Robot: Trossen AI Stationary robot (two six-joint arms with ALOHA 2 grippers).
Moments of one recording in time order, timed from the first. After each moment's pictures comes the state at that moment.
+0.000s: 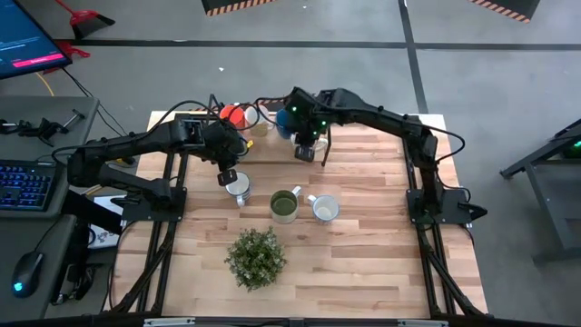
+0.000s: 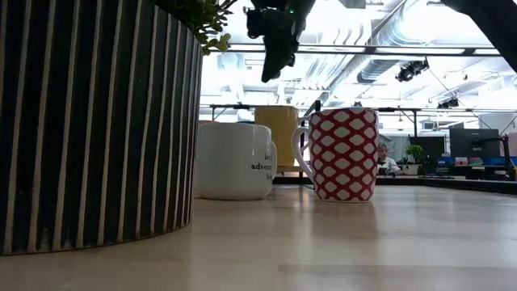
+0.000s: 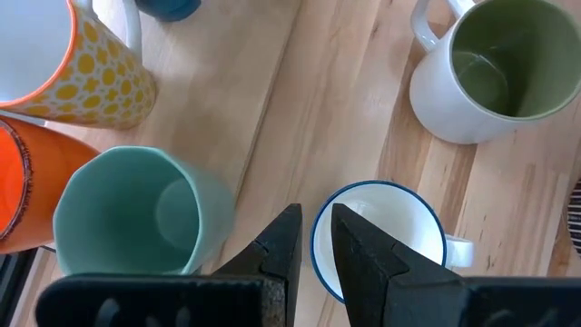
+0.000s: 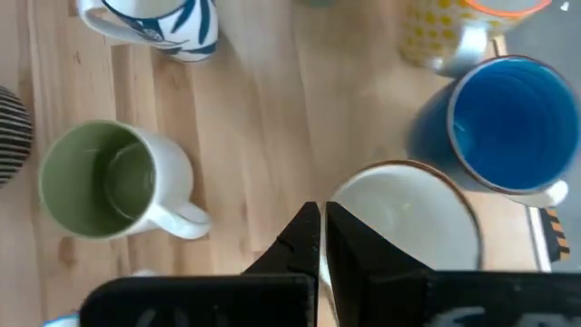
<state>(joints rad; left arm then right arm) 0.29 1.20 1.14 -1.03 -0.09 0.04 -0.32 2.03 2.15 -1.22 -0.08 -0.19</state>
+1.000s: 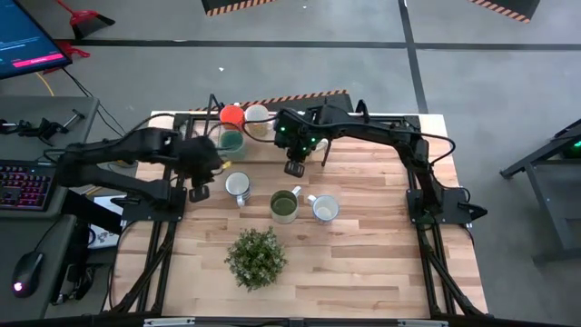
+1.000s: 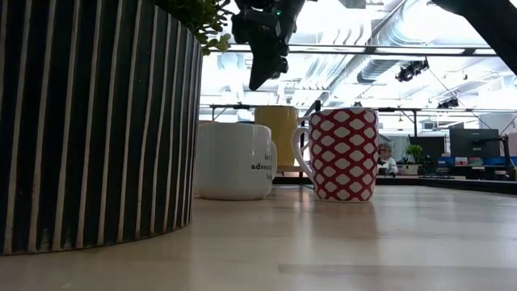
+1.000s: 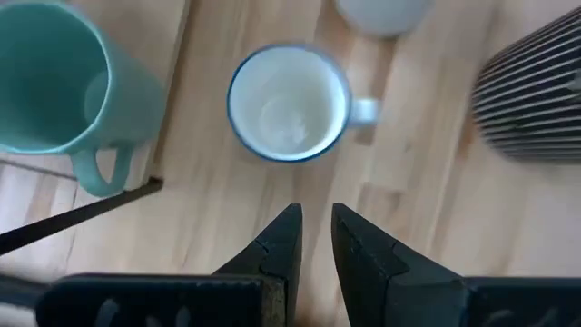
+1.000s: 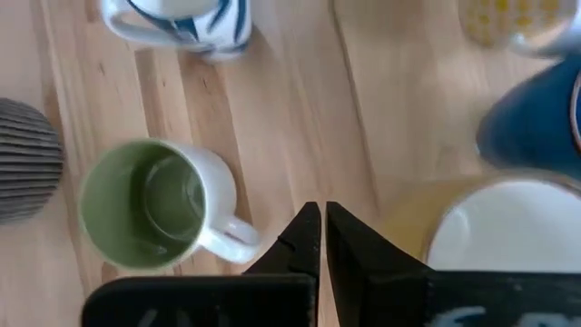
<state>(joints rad) 0.12 1.02 1.14 -1.33 -0.04 -0.11 -0.23 2.09 2.14 -1.20 -0.06 -0.03</state>
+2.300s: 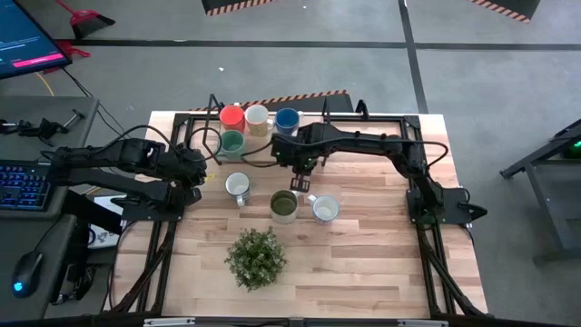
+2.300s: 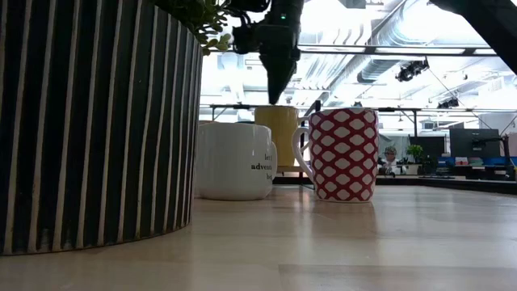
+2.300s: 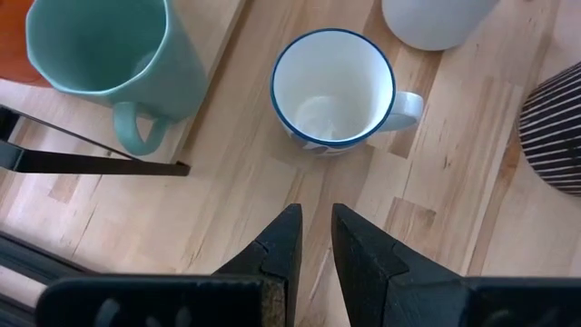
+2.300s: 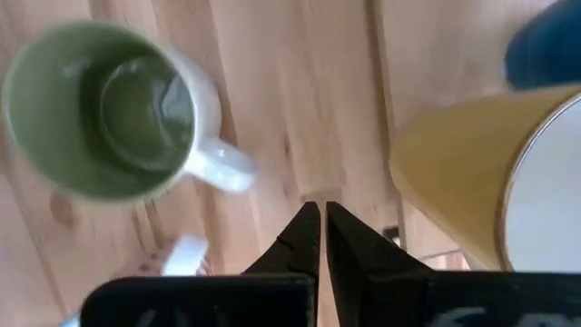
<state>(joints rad) -0.01 0.80 0.96 -1.27 -0.22 -0.31 -0.13 2.14 2.14 -1.36 0.10 0.01</state>
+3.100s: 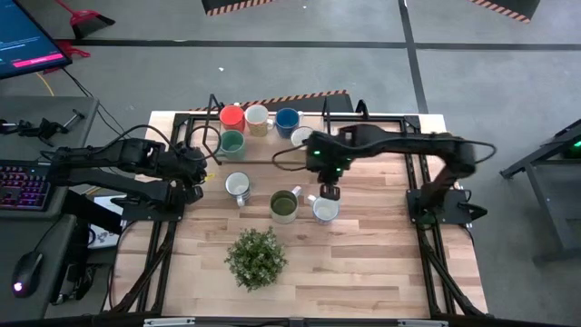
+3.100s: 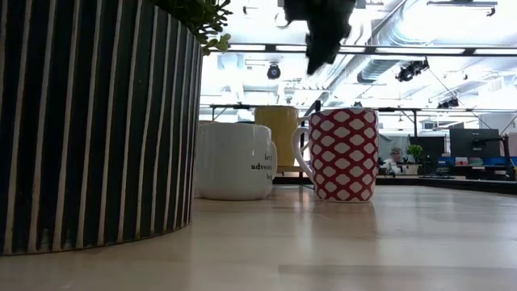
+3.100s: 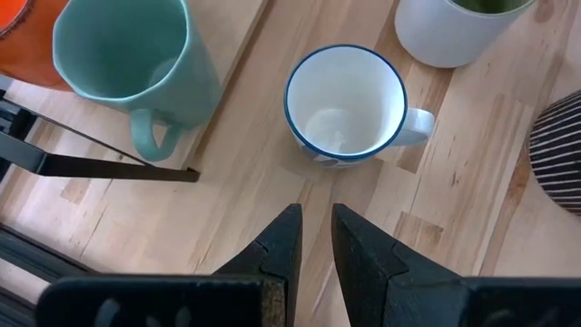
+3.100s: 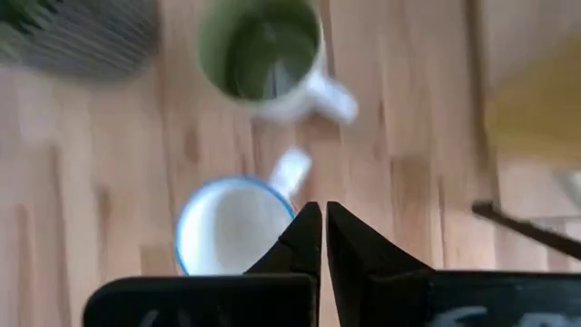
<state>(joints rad) -0.01 0.80 0.96 -1.26 -0.26 -0.34 -0.12 1.69 1.60 -1.09 -0.15 -0.01</state>
